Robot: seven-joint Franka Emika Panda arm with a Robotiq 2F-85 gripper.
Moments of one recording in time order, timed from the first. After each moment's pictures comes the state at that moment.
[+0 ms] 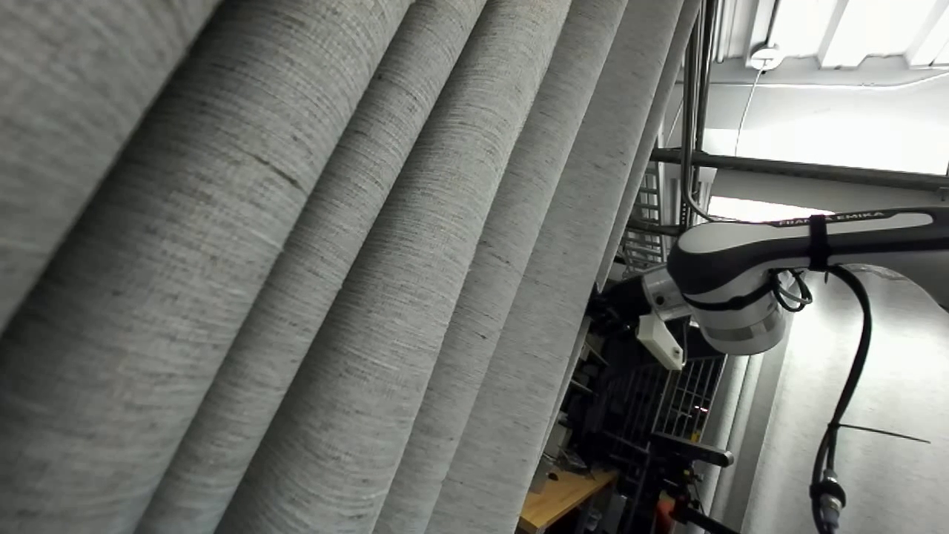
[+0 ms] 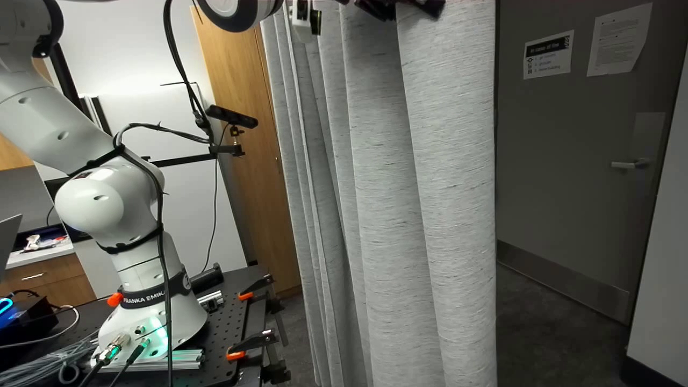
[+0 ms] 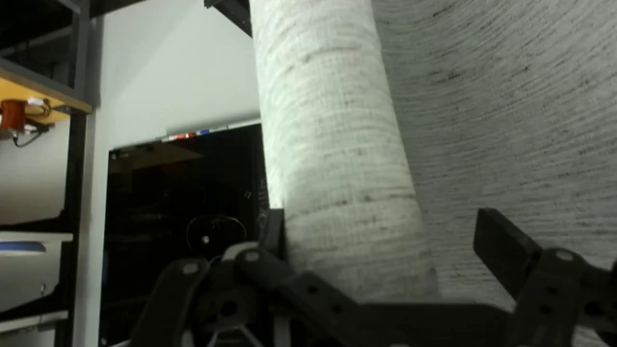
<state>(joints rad) 0.05 -0.48 -0.35 -2.34 0.27 2.89 -0.42</state>
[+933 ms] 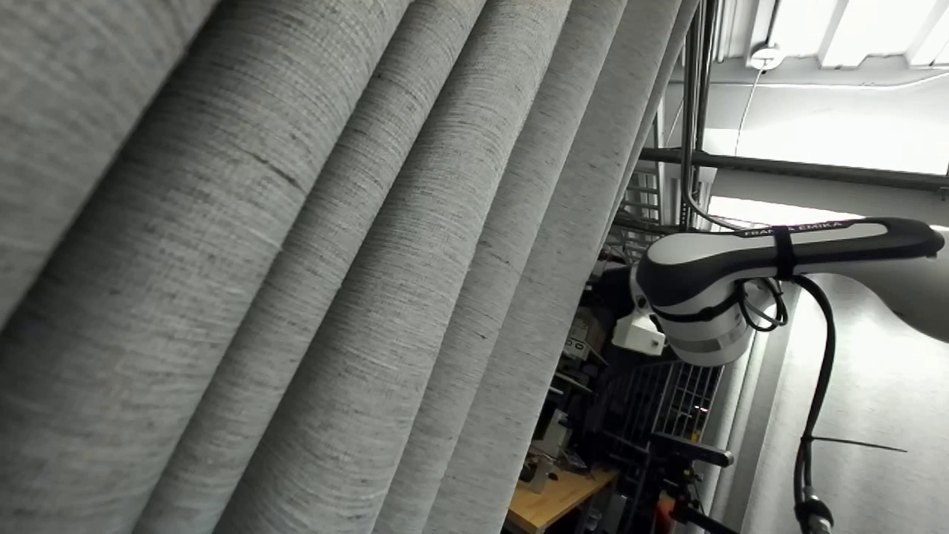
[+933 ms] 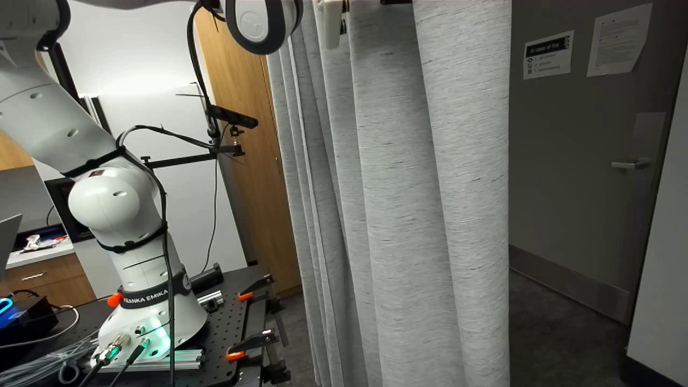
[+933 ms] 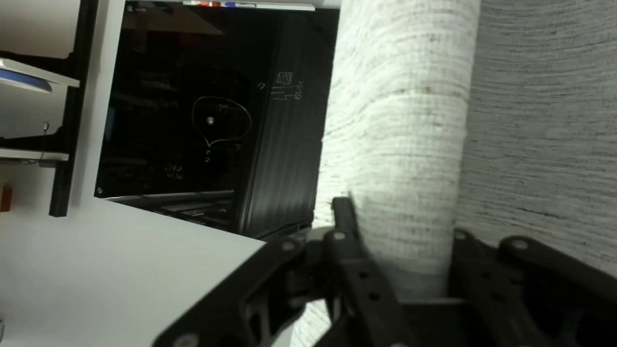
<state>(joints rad) 0.25 -0.41 -0.47 -2.34 0.27 3.27 -0.65</state>
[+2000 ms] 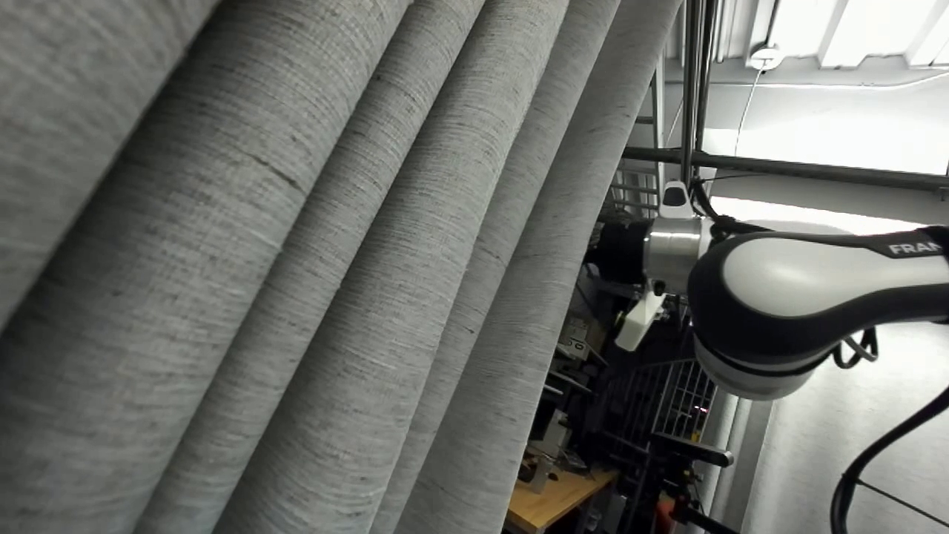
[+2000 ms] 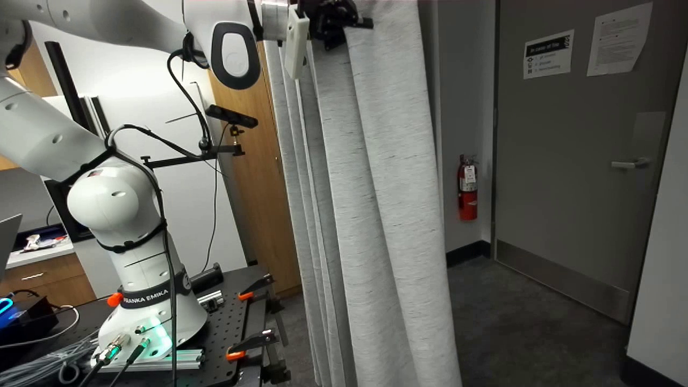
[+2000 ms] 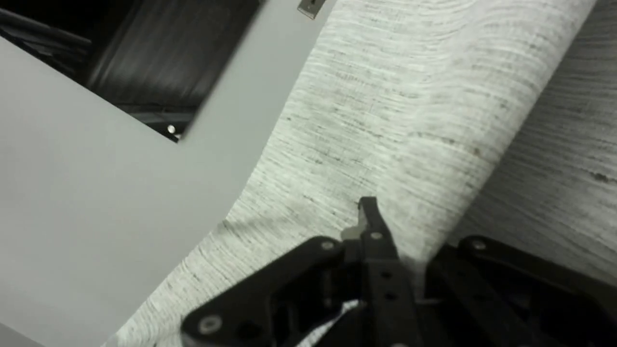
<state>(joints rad) 0.23 -0.61 -0.13 -2.64 0.08 3.48 -0.74</state>
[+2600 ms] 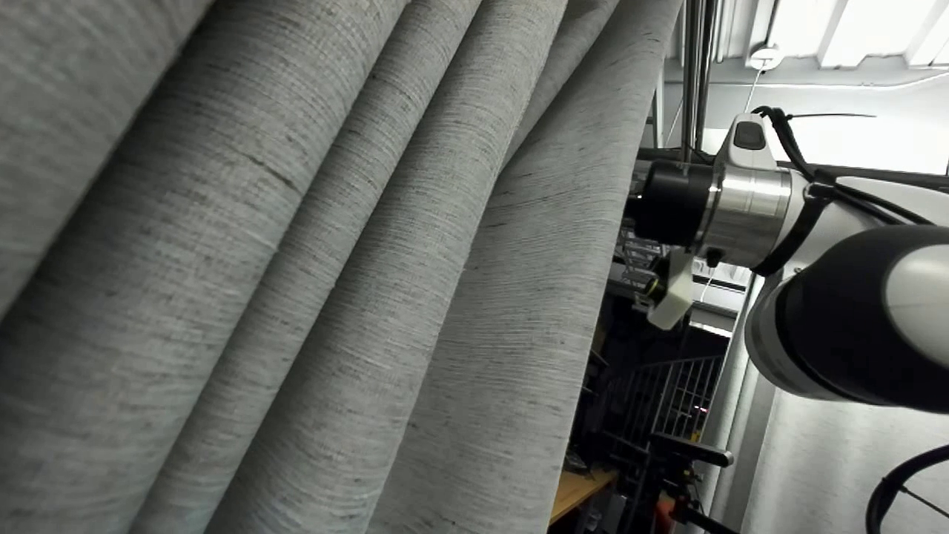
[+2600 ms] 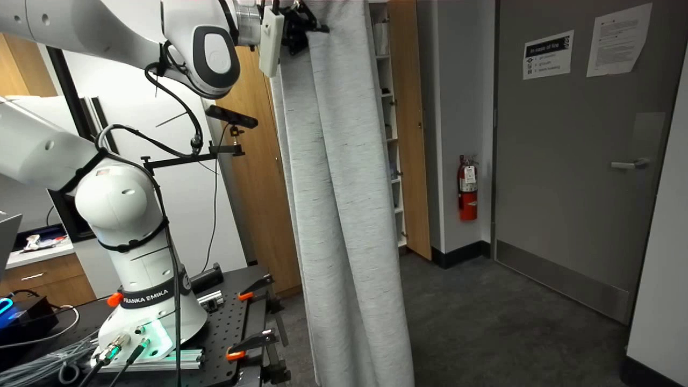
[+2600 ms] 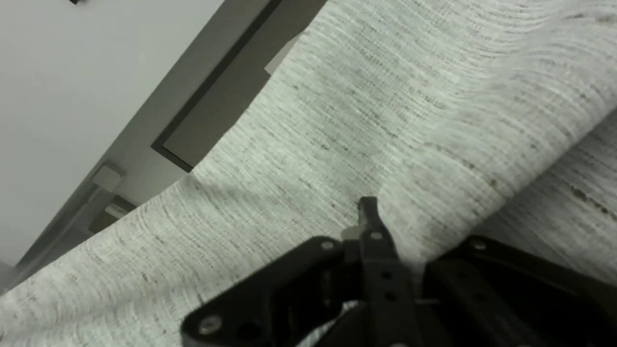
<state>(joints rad) 0.34 -0.76 -0.04 -2.72 -0.10 3.48 -0.69</state>
